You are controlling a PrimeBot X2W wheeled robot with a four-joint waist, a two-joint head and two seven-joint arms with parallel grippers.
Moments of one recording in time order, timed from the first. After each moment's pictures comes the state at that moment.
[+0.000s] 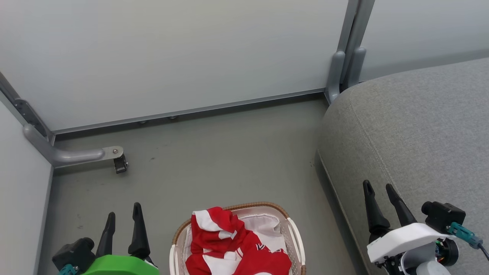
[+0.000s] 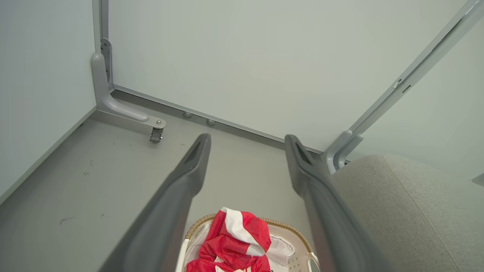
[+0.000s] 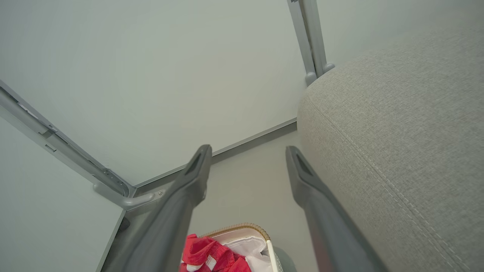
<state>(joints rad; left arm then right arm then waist) 0.07 0.04 -0.05 0.17 -0.54 -0.04 -0.16 -0.04 -0.04 0.05 0.20 0.52 0.13 -0.16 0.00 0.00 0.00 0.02</state>
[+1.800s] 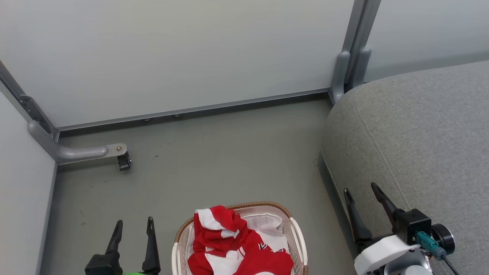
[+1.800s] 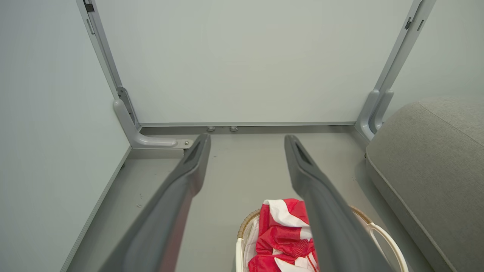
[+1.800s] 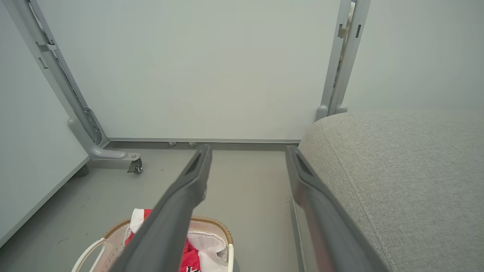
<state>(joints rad) 0.10 0.05 -0.08 0.23 -0.18 -0.02 -0.26 -0.03 -0.05 0.10 0.22 0.12 0.13 -0.26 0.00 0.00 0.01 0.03</state>
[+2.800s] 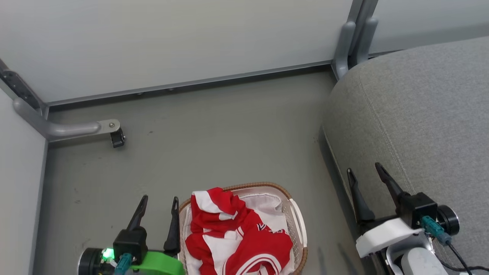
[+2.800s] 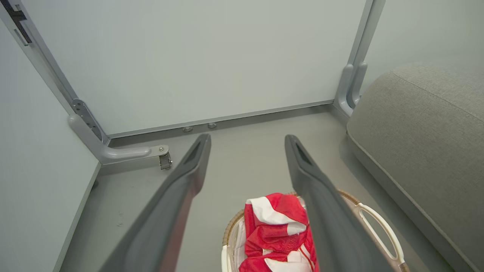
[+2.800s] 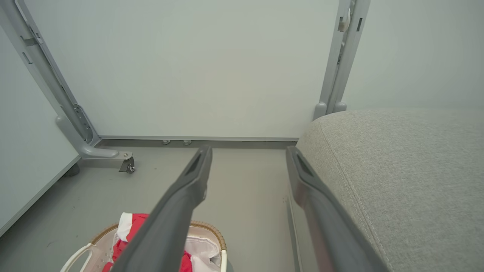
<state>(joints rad) 0.01 0.05 -0.16 0.26 -0.09 -0.05 -0.26 -0.08 -0.05 0.08 0.20 0.10 0.13 -0.26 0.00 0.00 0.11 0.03</state>
